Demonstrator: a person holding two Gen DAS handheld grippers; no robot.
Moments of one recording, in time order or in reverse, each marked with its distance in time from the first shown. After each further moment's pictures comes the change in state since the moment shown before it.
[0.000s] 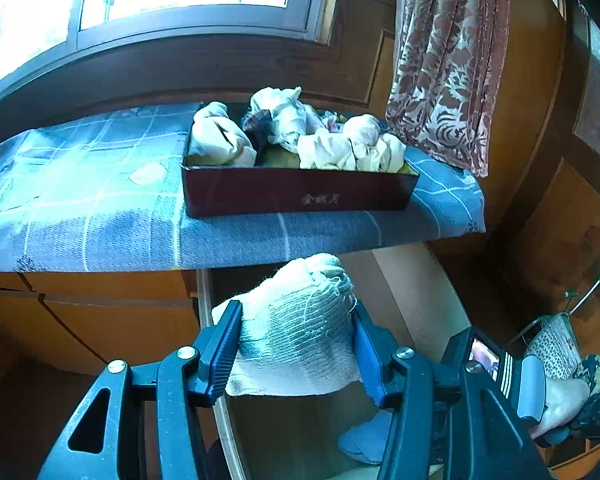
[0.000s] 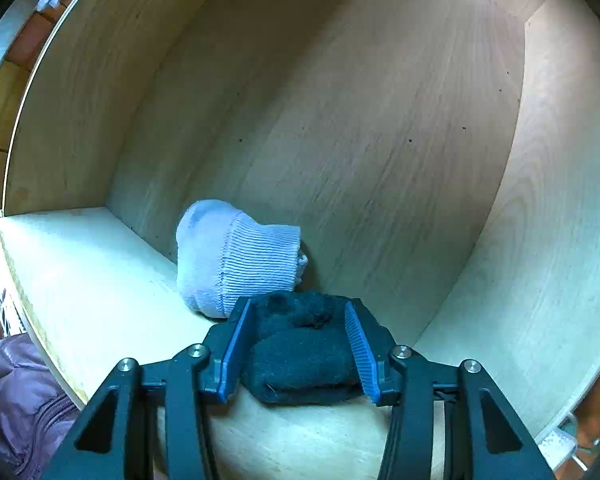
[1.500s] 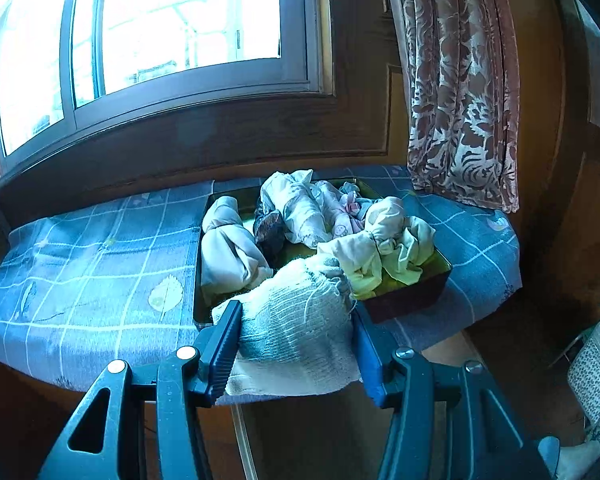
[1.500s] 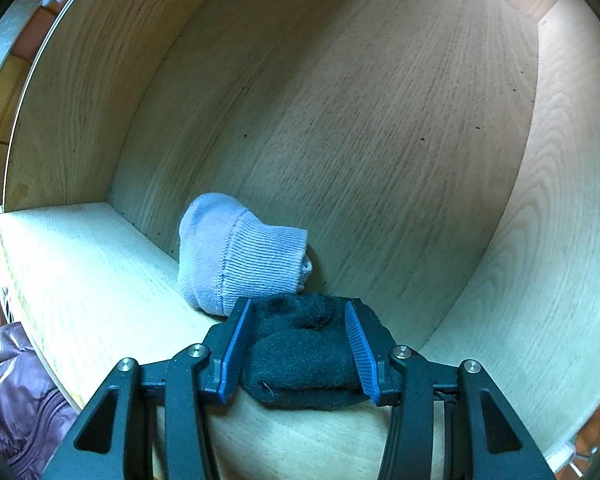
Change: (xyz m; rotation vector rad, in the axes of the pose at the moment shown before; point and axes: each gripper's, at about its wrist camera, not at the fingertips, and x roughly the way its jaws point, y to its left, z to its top) left arm 0.017 -0.021 0.097 0.120 -0.135 0.152; right arm 0.007 0.001 0.007 -0.018 0.017 0.026
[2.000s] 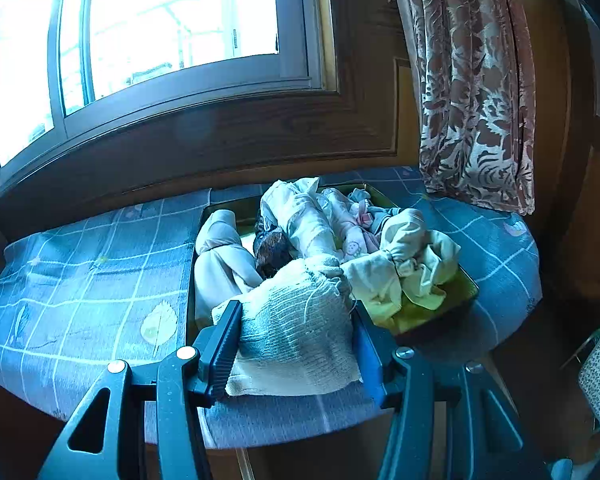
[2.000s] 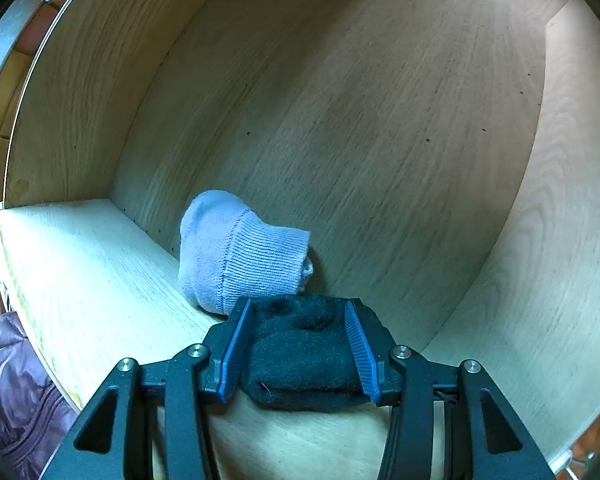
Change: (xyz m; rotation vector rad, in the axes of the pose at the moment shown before) left arm 0.043 0.002 0.024 0.025 0.005 0.016; right arm 0.005 -0.003 0.005 -0.021 0.015 0.011
